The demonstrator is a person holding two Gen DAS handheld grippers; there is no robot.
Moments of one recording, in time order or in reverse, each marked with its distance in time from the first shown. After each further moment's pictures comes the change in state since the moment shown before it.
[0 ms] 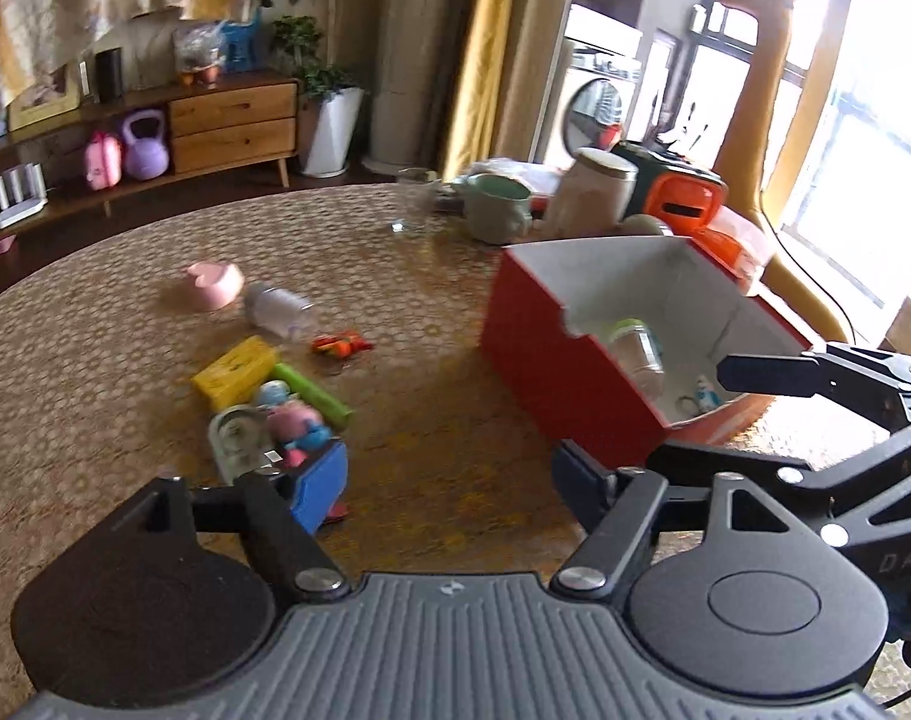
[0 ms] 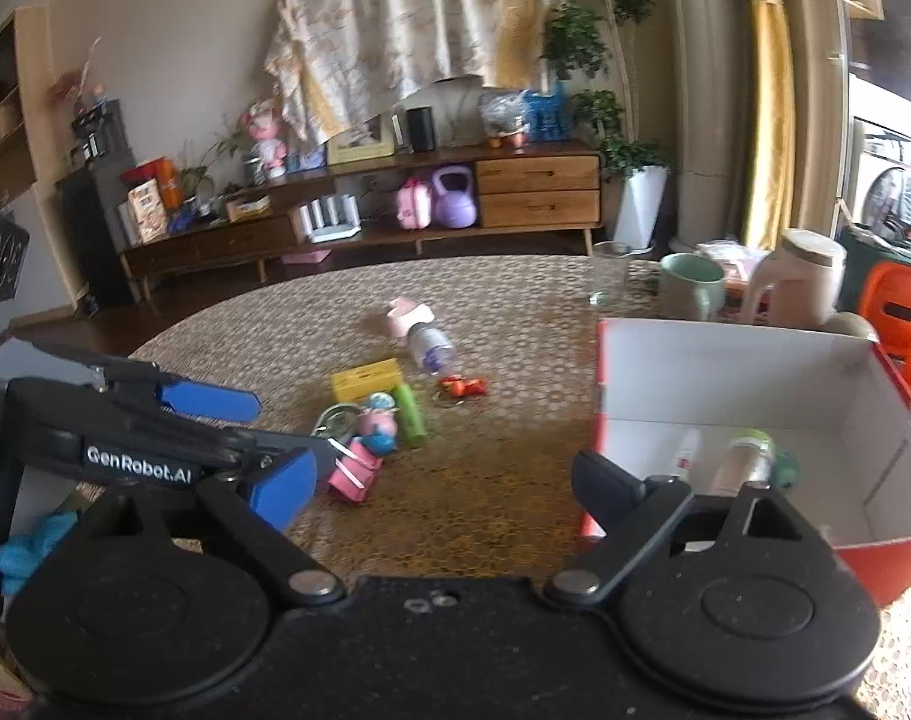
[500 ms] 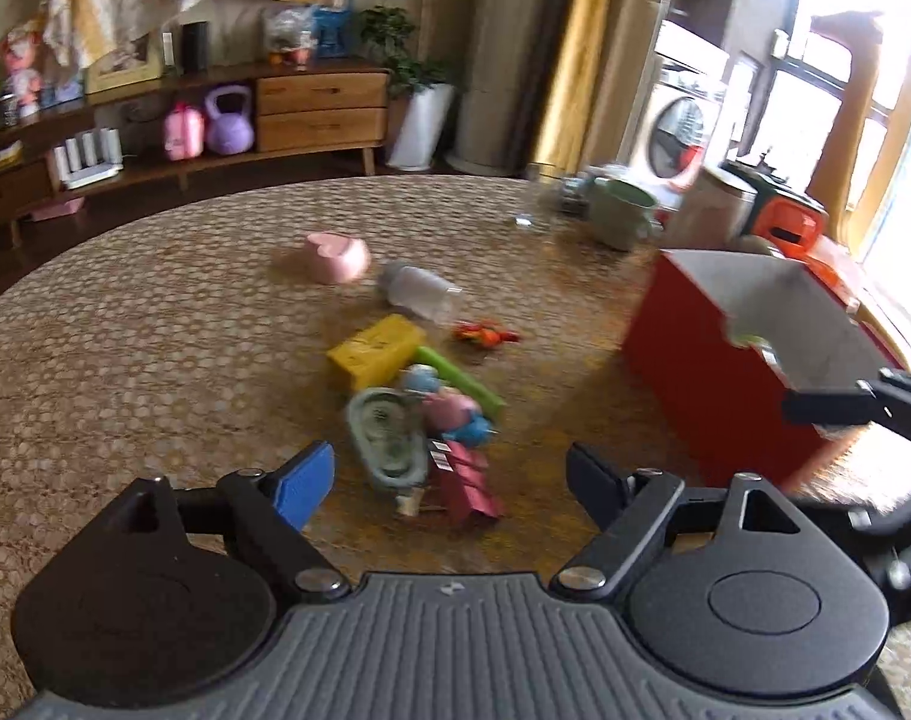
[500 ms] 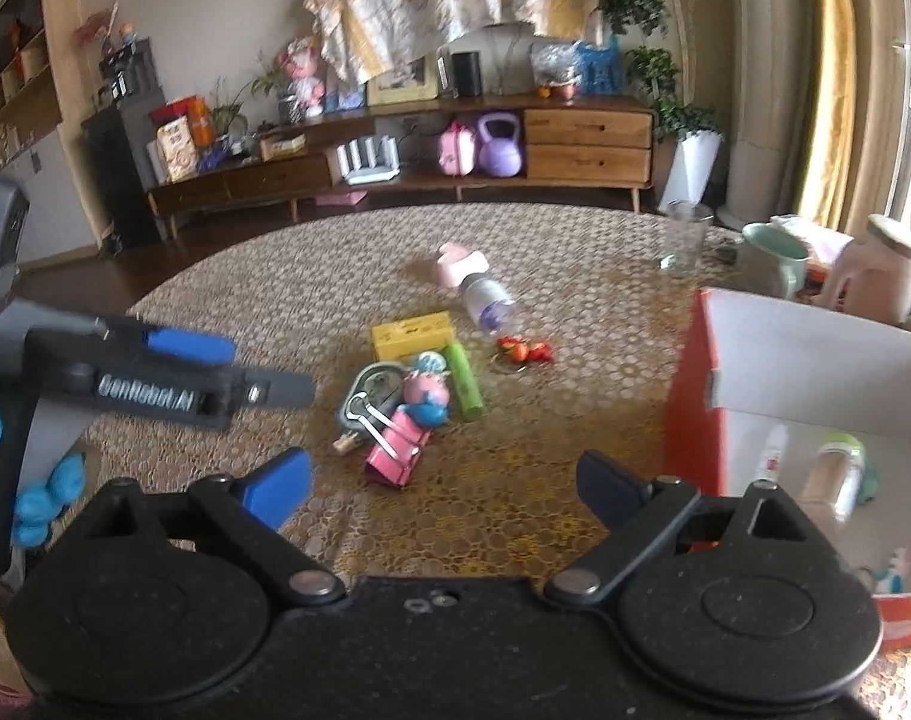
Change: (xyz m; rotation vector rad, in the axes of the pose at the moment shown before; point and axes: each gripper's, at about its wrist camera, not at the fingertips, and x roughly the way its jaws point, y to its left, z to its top) left arm 0.019 0.081 -0.012 -0.103 -0.015 0.131; right arm 0.060 0.033 0.001 -0.068 0.116 0.058
